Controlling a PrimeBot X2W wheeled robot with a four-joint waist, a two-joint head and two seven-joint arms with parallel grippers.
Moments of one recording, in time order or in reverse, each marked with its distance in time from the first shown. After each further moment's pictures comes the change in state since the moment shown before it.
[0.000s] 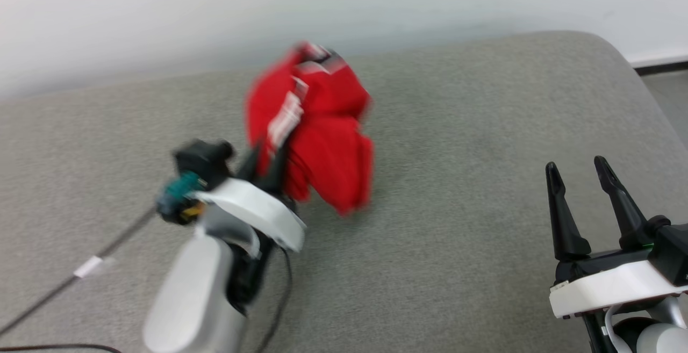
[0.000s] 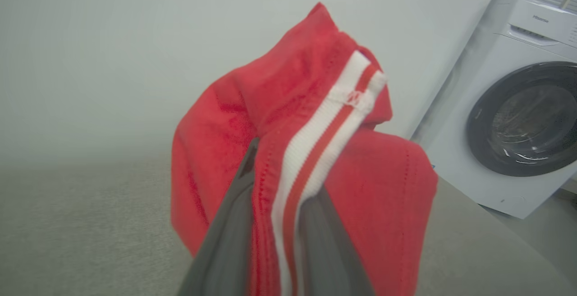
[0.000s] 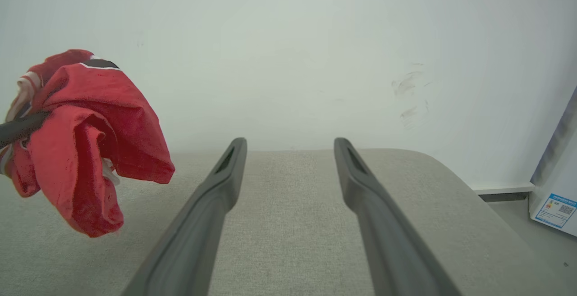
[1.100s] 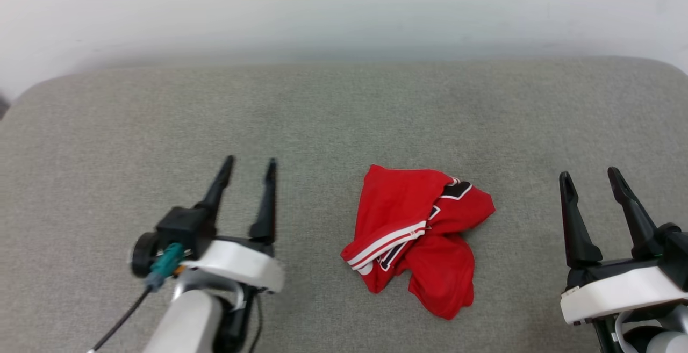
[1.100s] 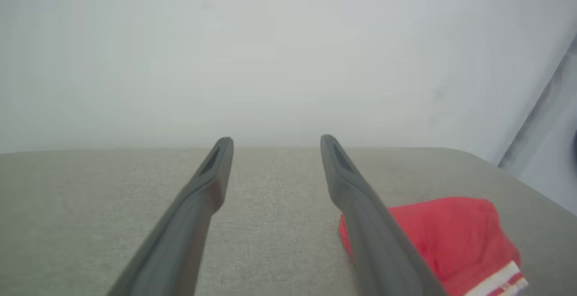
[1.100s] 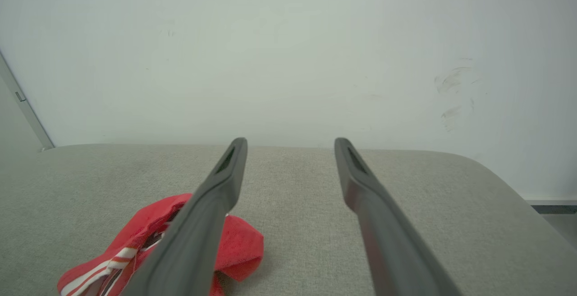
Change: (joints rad) left arm 0.181 0.053 -0.068 -0.097 0.055 0.144 -0.179; right arm 0.021 0.001 -0.044 0.016 -0.009 0.000 0.001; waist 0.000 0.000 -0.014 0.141
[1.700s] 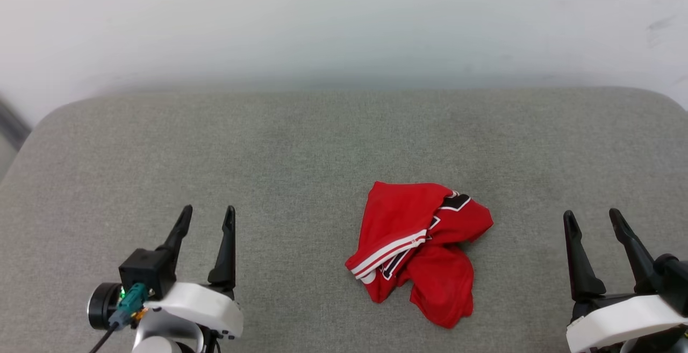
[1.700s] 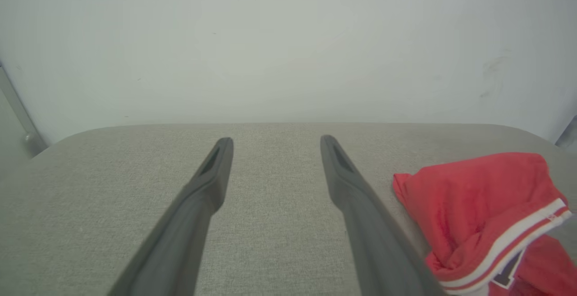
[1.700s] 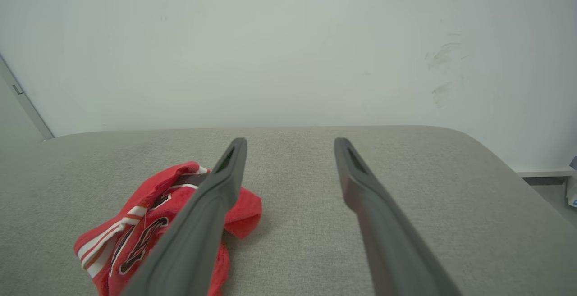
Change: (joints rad) left arm 0.166 0.115 0.061 -0.075 -0.015 0.039 0.057; right arm 0.097 0.000 -0.030 0.018 0.021 0.000 0.026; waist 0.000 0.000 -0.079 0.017
